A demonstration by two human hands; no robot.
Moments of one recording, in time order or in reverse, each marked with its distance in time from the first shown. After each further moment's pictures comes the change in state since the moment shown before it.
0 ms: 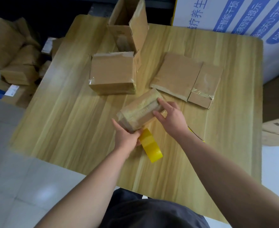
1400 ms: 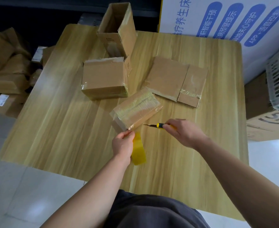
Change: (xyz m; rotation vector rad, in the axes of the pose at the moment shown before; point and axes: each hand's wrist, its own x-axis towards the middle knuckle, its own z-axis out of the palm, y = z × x) left_hand -0.026 -0.005 0.010 -0.057 0.110 -0.022; right_hand -0.048 0.023 -0.066 -0.332 -0.326 -0.068
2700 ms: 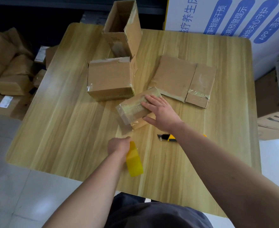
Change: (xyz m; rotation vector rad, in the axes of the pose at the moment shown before) left_hand 0.043 0.008 -0.028 0.441 0.111 -0.097; right_hand 0.090 -0.060 0.019 -0.111 0.148 -0.244
